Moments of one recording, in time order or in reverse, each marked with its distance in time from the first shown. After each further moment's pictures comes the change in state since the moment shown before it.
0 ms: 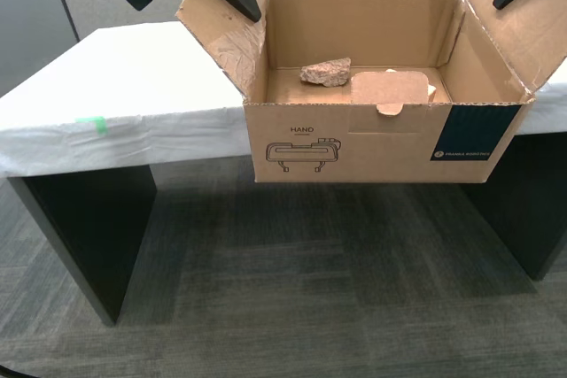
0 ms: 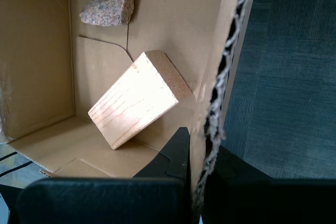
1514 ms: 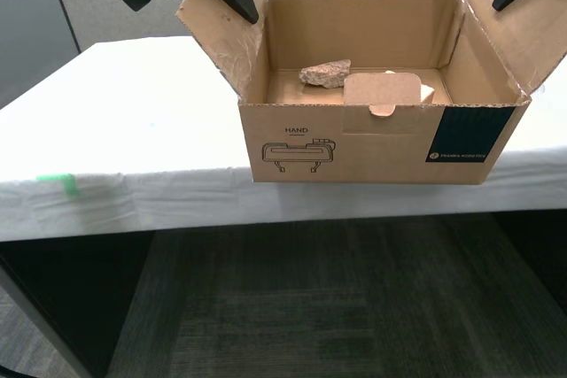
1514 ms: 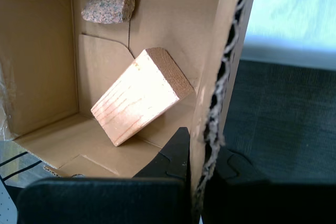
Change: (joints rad) arm 0 0.001 0.001 0.000 -0.011 -0.003 0.034; arm 1 0.001 0.000 0.000 0.006 -0.044 -0.038
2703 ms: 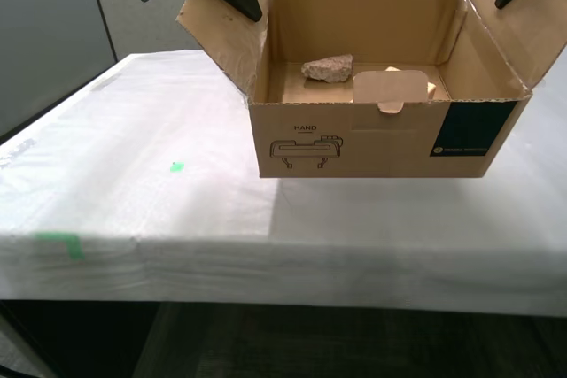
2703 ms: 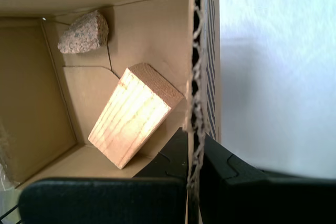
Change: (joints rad) arm 0 0.002 0.000 0.000 0.047 0.099 0.196; arm 1 -0.001 0.000 0.000 0.011 0.001 0.169
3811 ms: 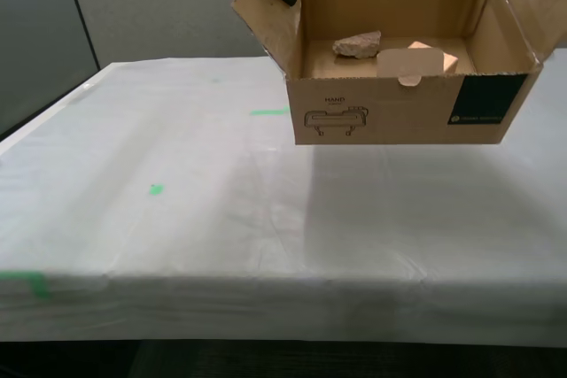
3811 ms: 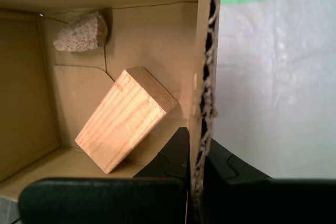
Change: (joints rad) arm 0 -0.048 0.023 0.056 0.057 0.148 -0.085; arm 1 0.021 0.232 0.249 0.002 0.008 0.047
